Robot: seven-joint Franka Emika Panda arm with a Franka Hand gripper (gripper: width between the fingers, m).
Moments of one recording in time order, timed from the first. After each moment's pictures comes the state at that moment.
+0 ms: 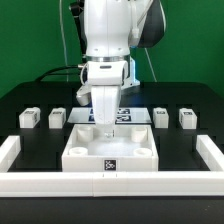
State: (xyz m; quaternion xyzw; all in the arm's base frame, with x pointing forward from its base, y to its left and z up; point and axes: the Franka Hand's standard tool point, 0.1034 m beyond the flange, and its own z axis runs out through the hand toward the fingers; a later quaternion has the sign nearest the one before) arm 0.437 -0.023 0.008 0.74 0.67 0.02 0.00
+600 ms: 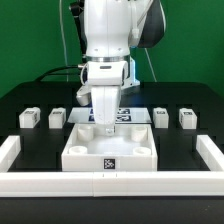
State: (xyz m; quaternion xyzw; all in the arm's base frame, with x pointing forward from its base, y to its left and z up) arm 0.437 -0.023 0.007 0.74 0.67 0.02 0.00
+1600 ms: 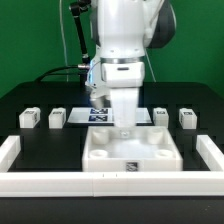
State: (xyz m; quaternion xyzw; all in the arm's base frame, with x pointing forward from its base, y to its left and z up) arm 0.473 0.027 0.008 0.72 0.69 0.04 0.00
